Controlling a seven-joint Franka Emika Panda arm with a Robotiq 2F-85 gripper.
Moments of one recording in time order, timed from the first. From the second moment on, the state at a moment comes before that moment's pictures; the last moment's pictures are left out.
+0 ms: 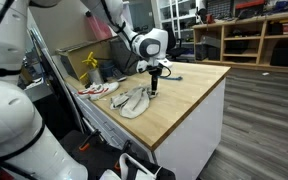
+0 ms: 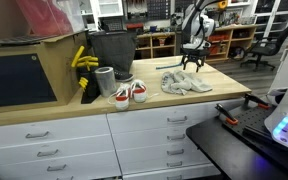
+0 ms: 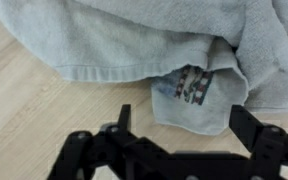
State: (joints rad) arm -0.06 0.54 -0.13 -1.97 0.40 2.31 0.64
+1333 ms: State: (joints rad) arm -0.09 0.55 -0.11 -1.99 0.42 2.47 0.57
